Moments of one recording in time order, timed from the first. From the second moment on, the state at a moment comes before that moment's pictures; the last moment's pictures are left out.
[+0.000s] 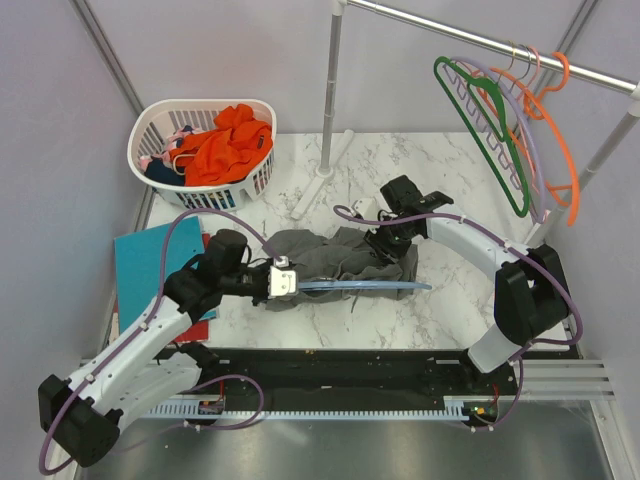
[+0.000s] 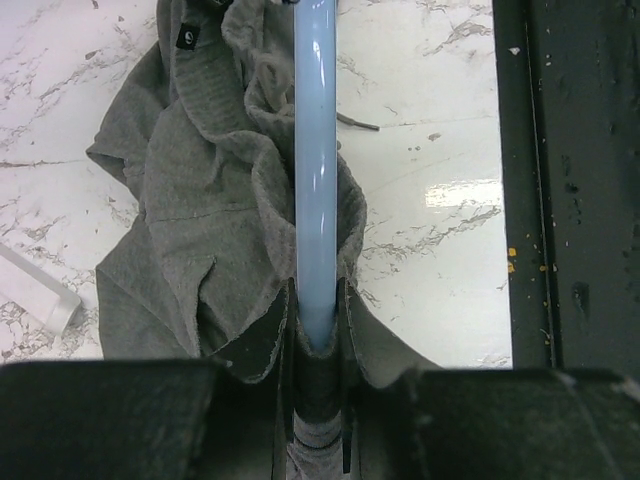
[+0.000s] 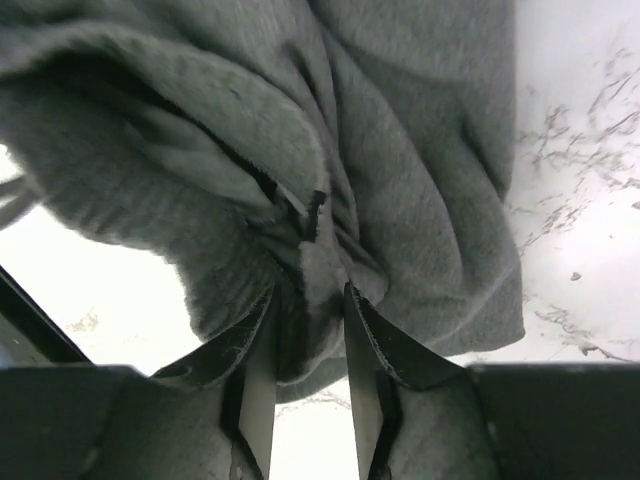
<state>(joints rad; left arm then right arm) -0.58 0.87 0.71 -0.55 0.68 0.85 0.49 1.62 1.21 -0.79 -0.28 -0.49</state>
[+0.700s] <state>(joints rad) -0.34 0.64 0.59 -0.44 0.73 0.63 0.25 1.47 1.10 -0.77 -0.46 -0.46</state>
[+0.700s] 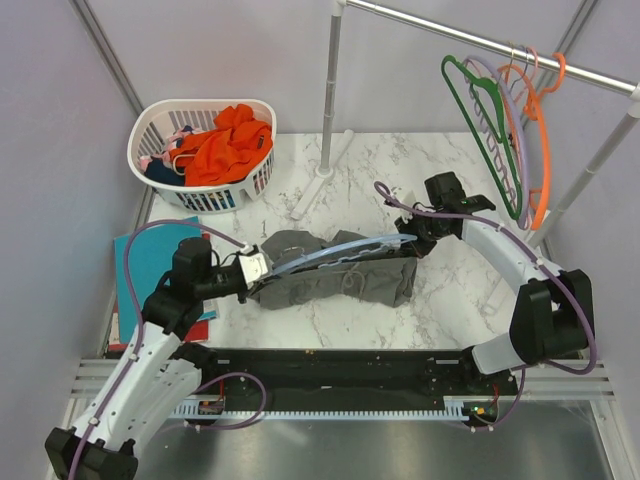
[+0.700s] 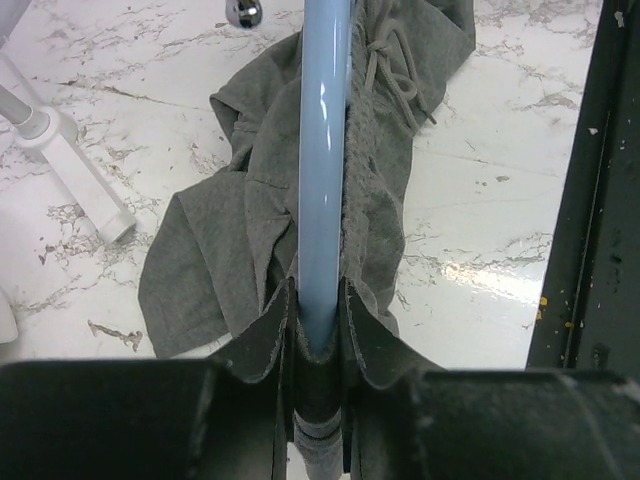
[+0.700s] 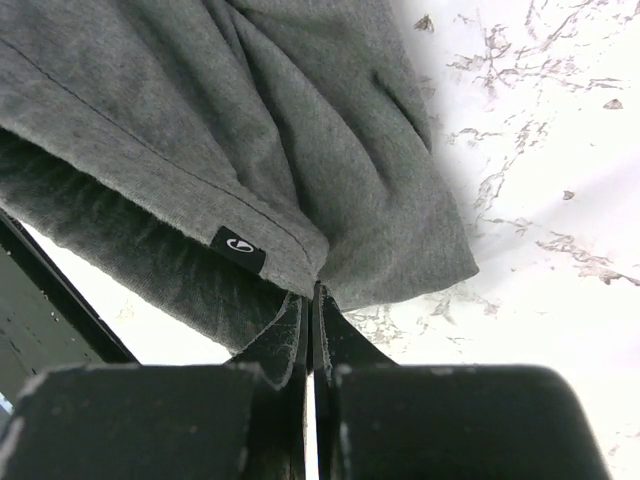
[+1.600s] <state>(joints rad) -0.30 0.69 0.63 -0.56 0.76 0.73 0.20 1.44 1.05 -0.75 -0.55 -0.39</state>
